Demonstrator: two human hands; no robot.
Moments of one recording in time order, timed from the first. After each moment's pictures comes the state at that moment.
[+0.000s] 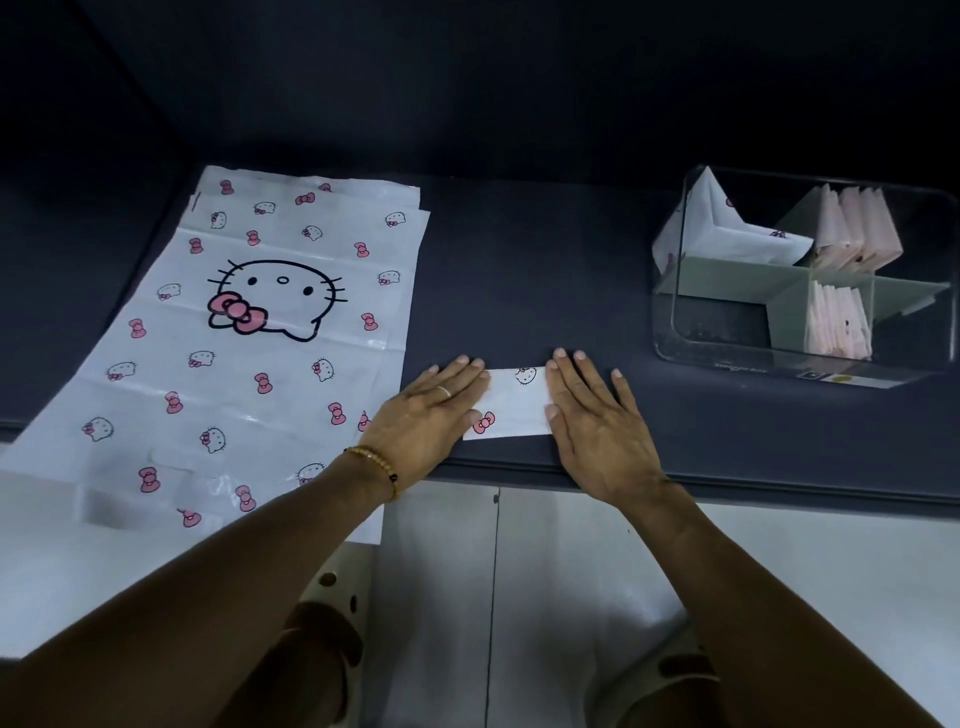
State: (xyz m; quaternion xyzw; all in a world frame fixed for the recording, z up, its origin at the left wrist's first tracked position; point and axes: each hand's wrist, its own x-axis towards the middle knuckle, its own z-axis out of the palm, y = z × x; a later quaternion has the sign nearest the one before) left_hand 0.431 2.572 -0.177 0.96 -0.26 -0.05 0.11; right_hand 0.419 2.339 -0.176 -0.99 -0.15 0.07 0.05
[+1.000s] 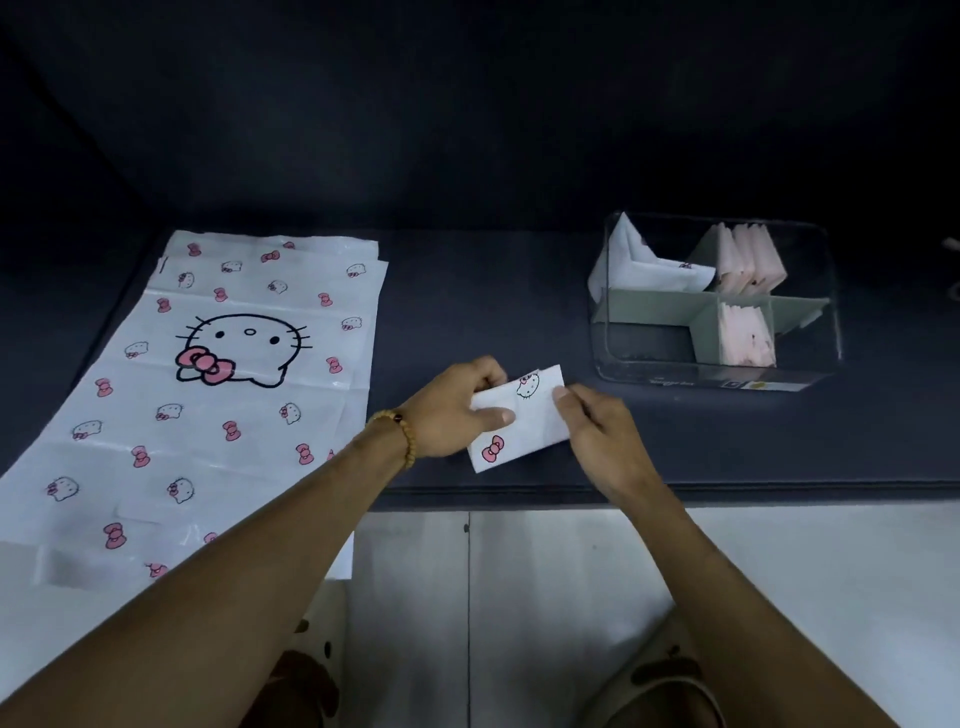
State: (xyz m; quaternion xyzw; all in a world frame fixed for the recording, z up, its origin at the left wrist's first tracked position) left_hand 0.457 2.508 -0.083 0.84 -0.13 -0.25 0.46; right_hand 0.411 2.322 -0.109 -0.86 0.09 0.06 0.50
